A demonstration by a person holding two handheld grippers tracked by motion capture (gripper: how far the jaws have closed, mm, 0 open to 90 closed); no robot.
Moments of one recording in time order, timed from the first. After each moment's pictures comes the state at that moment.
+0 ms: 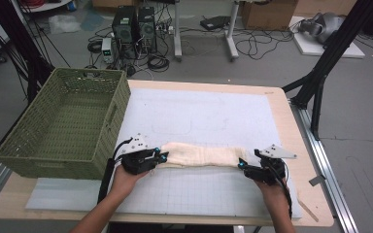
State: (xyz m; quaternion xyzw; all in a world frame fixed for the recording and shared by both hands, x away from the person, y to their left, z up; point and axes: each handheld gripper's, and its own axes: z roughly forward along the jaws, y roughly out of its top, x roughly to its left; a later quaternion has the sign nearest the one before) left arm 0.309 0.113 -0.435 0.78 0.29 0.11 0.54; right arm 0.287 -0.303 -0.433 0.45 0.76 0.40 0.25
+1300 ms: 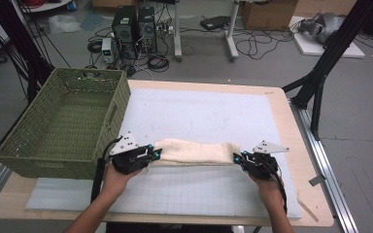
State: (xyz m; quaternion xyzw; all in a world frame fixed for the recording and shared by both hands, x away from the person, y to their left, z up) left arm 0.301 0.133 -0.412 0.76 0.28 0.14 0.56; right arm 0.299 -0.291 -0.431 0.39 0.78 0.45 0.18
